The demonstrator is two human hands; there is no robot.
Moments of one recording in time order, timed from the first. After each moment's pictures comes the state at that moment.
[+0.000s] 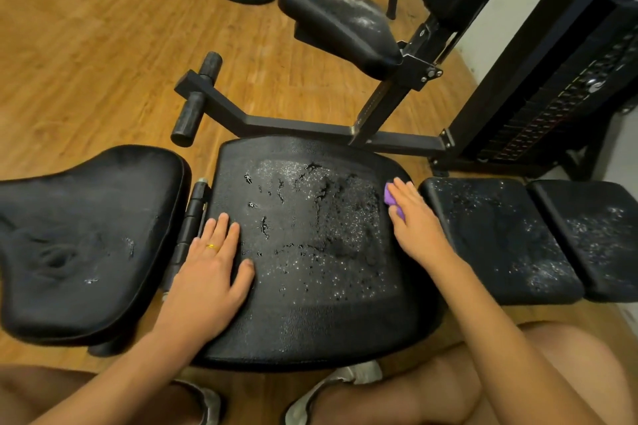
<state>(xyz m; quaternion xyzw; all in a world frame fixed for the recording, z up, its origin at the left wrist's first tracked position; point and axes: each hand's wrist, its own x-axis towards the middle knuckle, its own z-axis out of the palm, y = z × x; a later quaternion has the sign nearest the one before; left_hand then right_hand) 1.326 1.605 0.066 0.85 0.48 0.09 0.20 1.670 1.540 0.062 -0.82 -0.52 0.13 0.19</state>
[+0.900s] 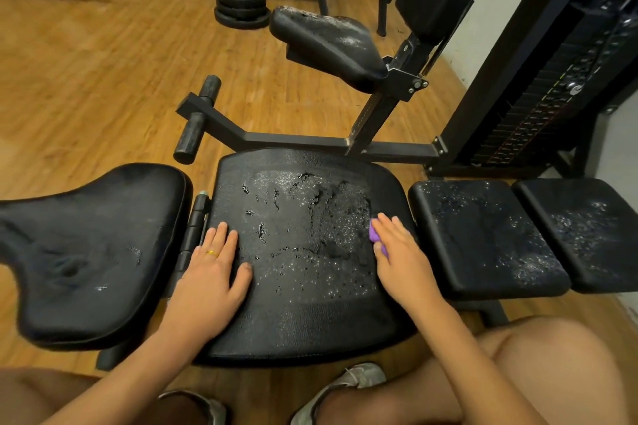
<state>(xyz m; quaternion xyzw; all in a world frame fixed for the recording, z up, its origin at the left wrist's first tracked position) 1.329 1.599 0.076 0.84 0.49 0.10 0.21 1.618 1.488 0.065 -0.83 -0.52 0.11 0.17</state>
